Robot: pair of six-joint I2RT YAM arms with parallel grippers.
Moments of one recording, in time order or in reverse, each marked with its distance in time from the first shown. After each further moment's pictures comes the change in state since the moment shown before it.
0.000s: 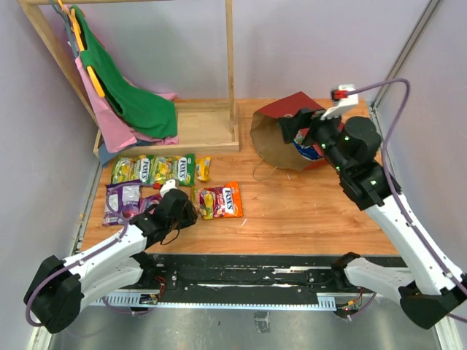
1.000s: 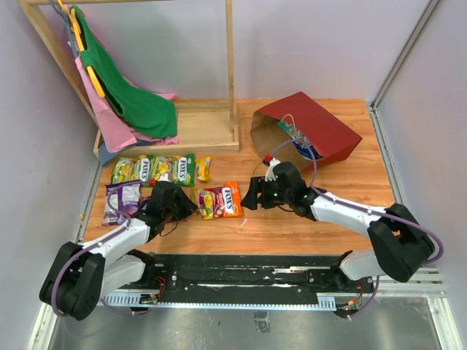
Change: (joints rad) left arm 0.255 0.167 -0.067 0.338 0.258 0.046; right arm 0.225 0.340 -0.565 0.269 -0.366 0.265
